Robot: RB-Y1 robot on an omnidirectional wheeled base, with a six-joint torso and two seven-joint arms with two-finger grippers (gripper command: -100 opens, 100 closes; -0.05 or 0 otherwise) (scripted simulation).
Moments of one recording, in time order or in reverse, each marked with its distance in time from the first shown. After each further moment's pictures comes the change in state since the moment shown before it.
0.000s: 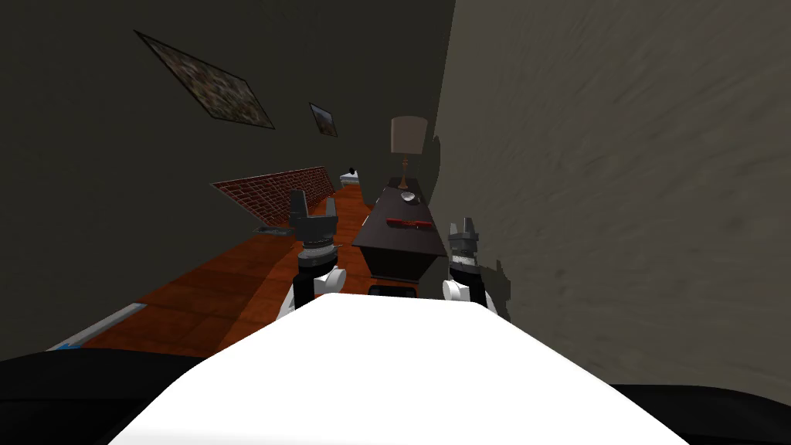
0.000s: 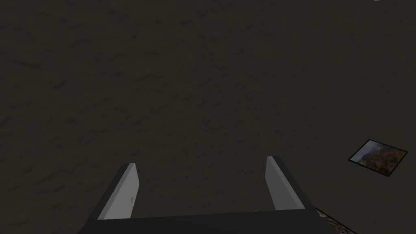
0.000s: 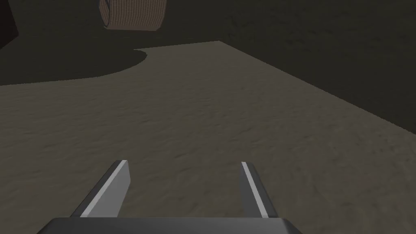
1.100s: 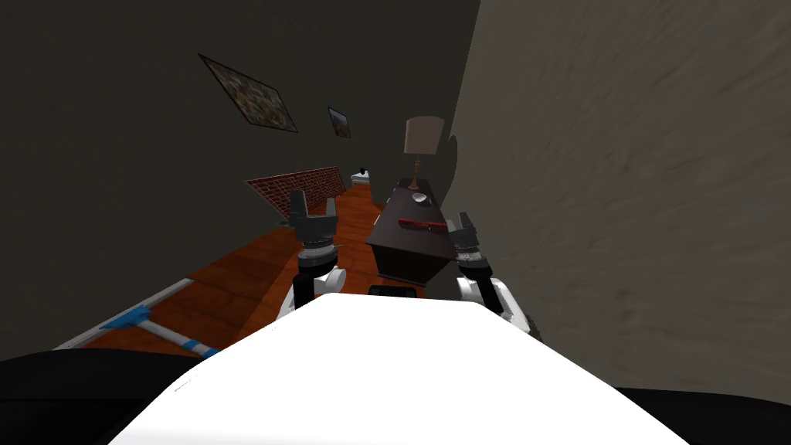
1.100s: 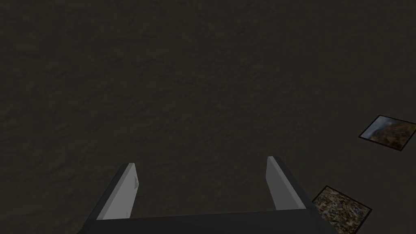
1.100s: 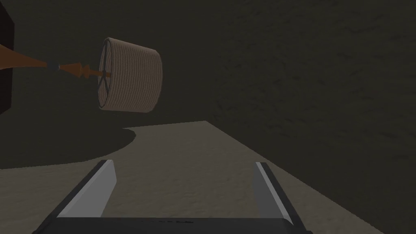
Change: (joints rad) left arm 0.000 0.000 0.000 0.000 0.000 0.000 0.000; right arm -0.091 -0.294 -0.072 0.022 0.153 0.001 -0.201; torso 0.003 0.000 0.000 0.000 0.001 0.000
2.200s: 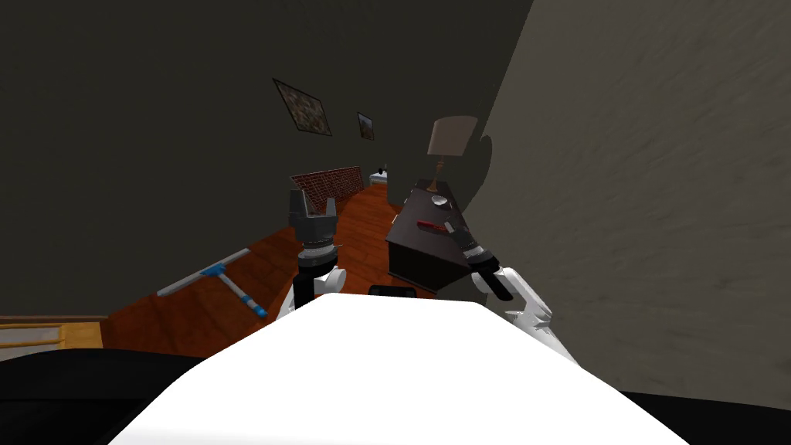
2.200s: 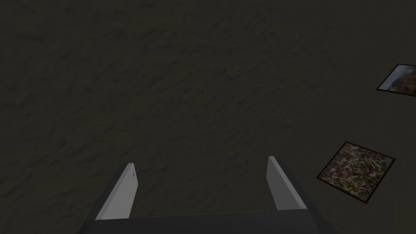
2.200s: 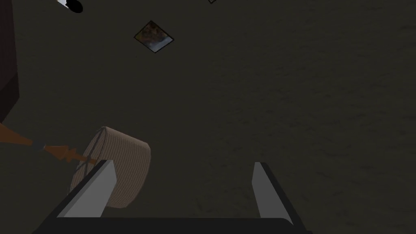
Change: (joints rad) left arm 0.000 0.000 0.000 0.000 0.000 0.000 0.000; right arm -0.082 -0.292 -0.065 0.139 0.257 -0.051 -0.183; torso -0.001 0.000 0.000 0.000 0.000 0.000
